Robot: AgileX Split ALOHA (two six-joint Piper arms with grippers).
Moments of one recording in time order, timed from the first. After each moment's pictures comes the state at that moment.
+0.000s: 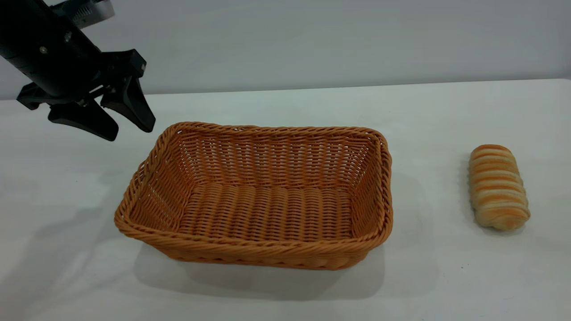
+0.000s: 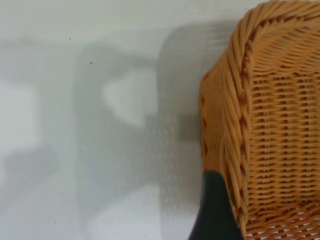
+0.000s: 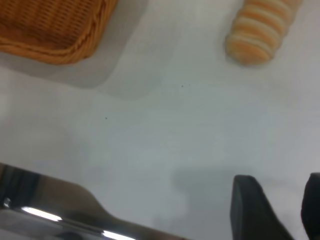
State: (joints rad) left arm -0.11 1.90 -1.12 -0.53 0.47 0.34; right arm 0.36 0.88 -0.50 -0.03 0.66 0.11
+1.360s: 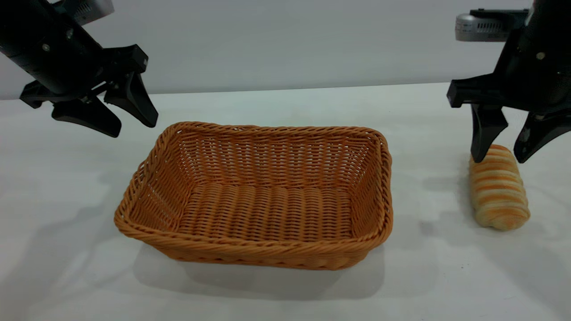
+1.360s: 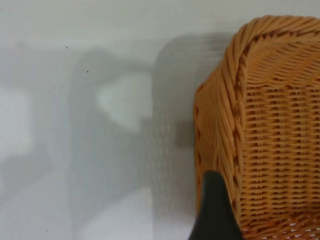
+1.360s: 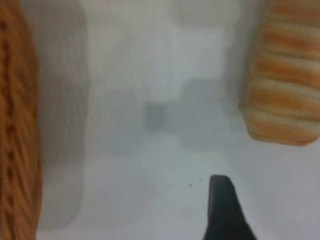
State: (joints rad) left arm -0.11 1.90 -1.12 -0.57 0.45 0.34; right arm 0.23 1.93 -1.15 0.04 0.66 0.29
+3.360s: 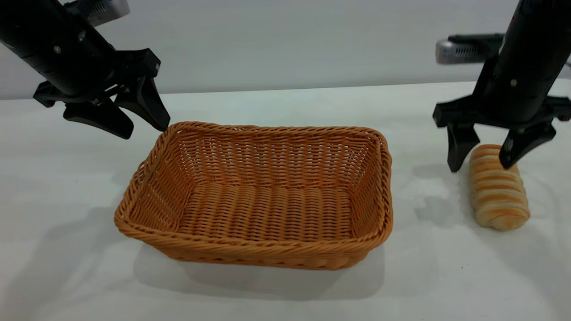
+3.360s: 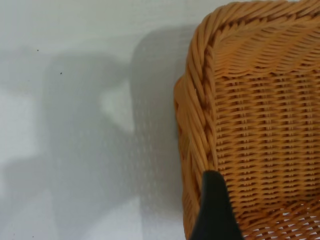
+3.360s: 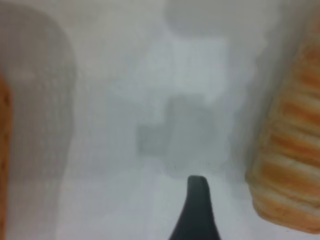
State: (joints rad) left arm -0.14 1.90 -1.12 -0.56 0.46 0.38; right arm 0.22 2.09 -1.24 0.02 0.57 0.17
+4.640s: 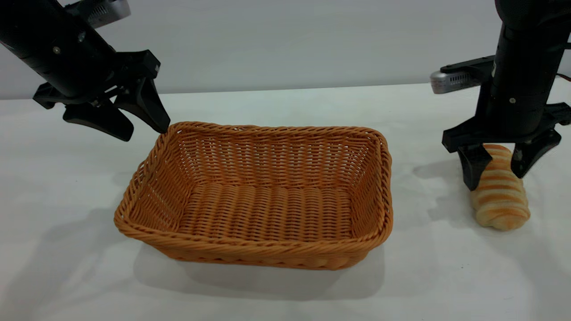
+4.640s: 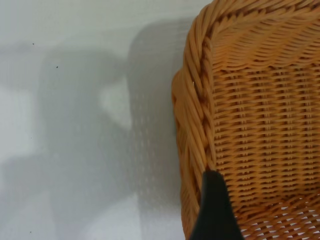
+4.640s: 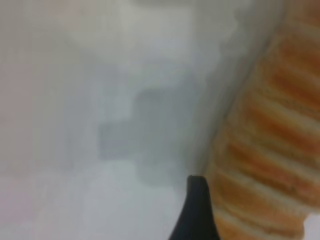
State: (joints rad) left arm -0.14 1.90 -1.12 -0.56 0.47 0.38; right arm 0.22 2.19 -1.33 -0.14 0.66 0.17
